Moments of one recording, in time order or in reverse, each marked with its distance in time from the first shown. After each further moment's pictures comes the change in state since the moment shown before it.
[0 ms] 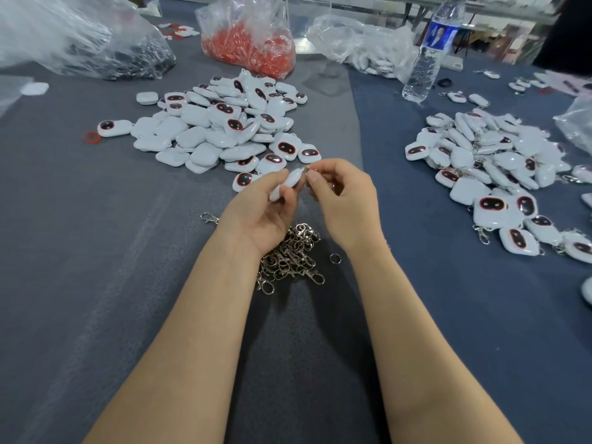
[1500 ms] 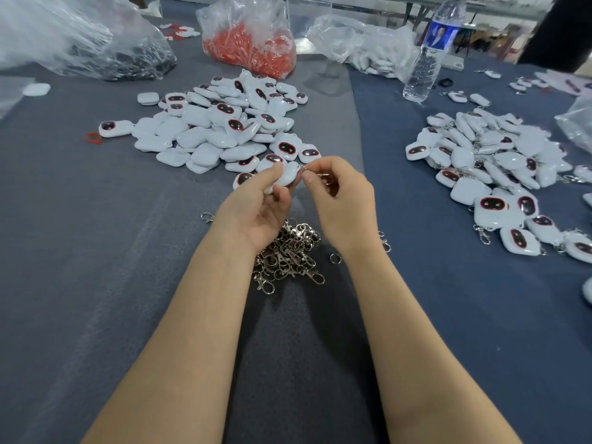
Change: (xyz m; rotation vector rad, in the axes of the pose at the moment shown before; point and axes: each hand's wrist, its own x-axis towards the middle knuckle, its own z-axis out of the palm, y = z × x) left_hand 0.000 0.002 0.000 0.083 0.069 0.104; right_hand -0.005 0.000 0.004 -0.051 0.035 -0.139
